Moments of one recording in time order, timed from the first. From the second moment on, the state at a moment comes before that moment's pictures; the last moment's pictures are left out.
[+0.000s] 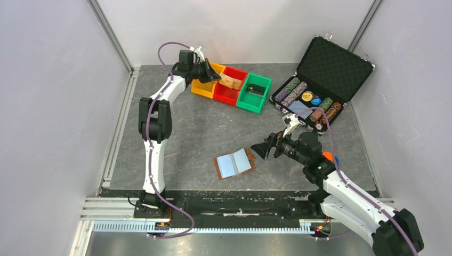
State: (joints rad) left arm -0.20 2.34 1.97 -0.19 0.61 -0.48; right arm 0.53 0.80 0.35 0.22 -0.34 0.49
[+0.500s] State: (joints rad) left arm -0.22 2.46 2.13 -0.18 0.64 -0.48; right arm 0.53 0.82 0.42 0.19 -0.33 0.46
